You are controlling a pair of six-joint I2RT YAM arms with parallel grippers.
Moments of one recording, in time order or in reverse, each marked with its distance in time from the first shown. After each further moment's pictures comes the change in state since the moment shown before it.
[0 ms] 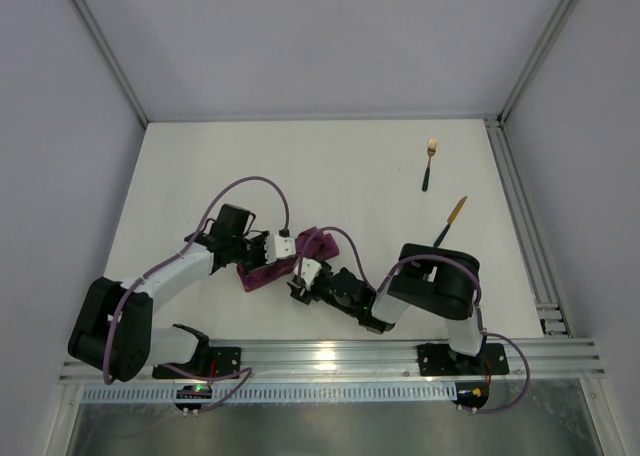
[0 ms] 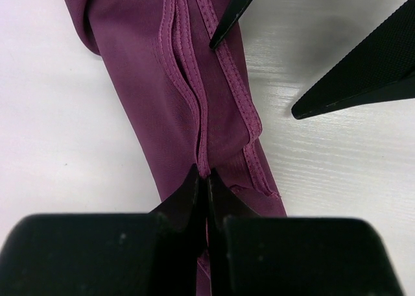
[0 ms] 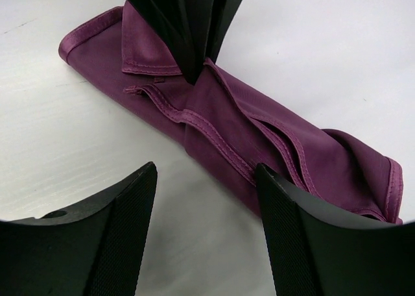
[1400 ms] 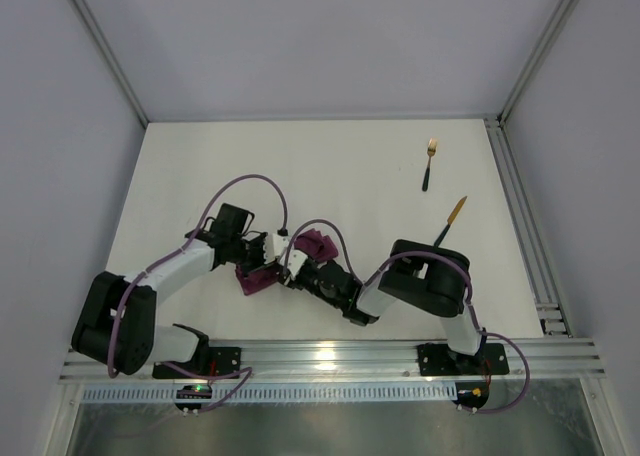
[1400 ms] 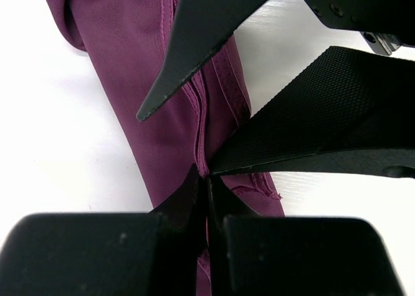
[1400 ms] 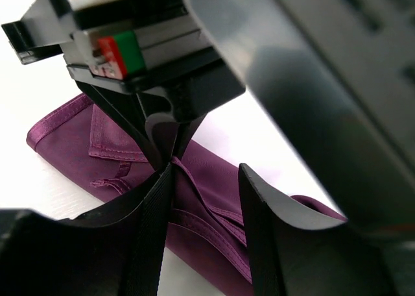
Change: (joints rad) left arm 0.020 0.032 0.016 -0.055 0.038 -0.009; right arm 0.001 0.058 0.158 0.008 0.030 -0.055
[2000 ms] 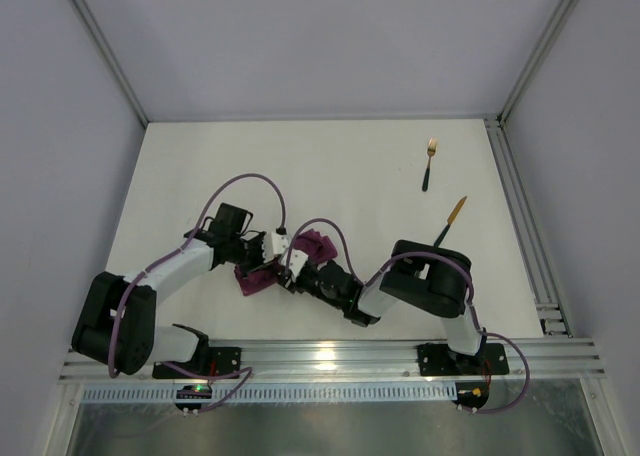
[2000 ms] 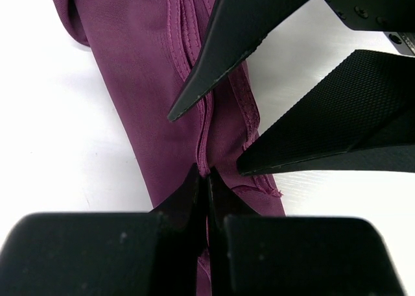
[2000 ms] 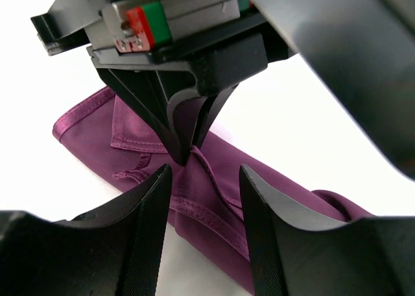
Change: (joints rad) left arm 0.013 0.003 0.001 -0.009 0.002 -0.017; right arm -0.006 -0.004 -0.013 -0.018 -0.056 0.076
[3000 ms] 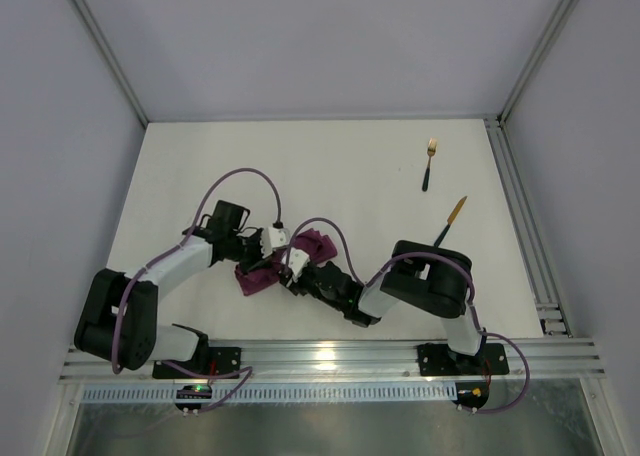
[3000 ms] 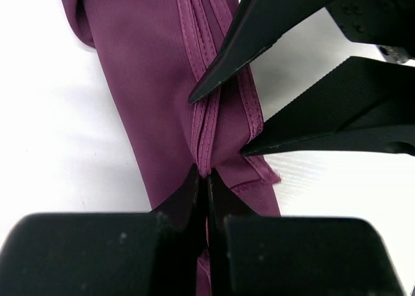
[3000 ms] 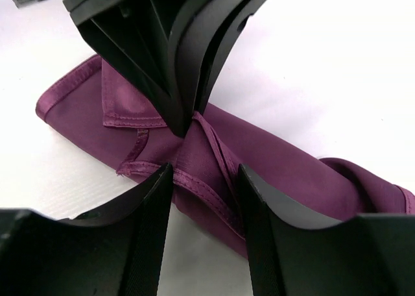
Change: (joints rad) left arm 0.034 0.023 0.013 0.002 0.043 -0.051; right arm 0.004 -0.010 0.000 -0.074 0.043 0.052
